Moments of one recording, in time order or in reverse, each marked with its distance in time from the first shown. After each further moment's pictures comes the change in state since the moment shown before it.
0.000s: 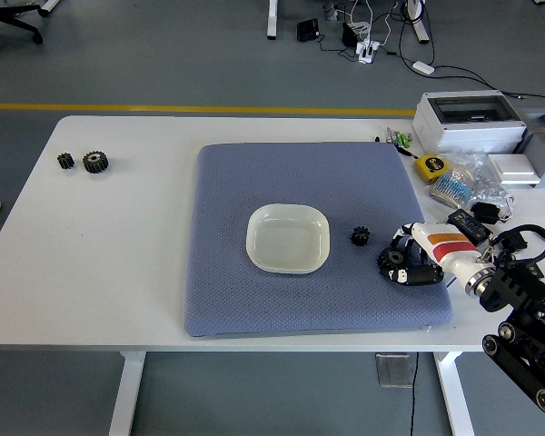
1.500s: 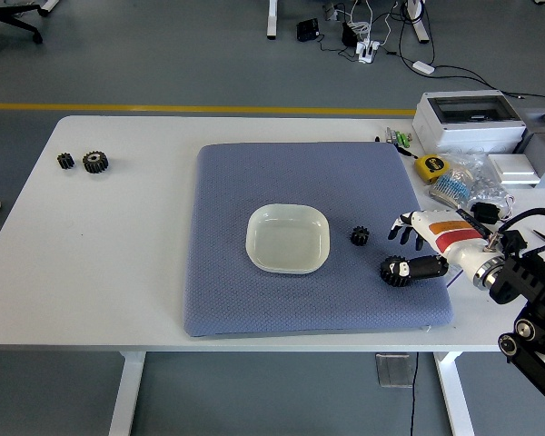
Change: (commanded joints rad) left arm -0.001 0.000 -0.009 0.000 0.006 -0.002 -0.002; right arm -0.075 -0.104 0.074 0.313 -0.074 0.193 -0.086
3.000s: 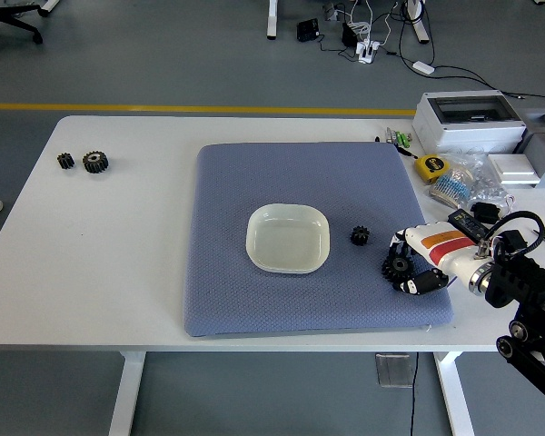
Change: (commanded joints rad) left arm -0.003 0.000 -0.010 0.000 0.022 -0.004 0.004; right arm 0.092 -0.004 -0.136 -0.135 -0.023 -0.071 0.038
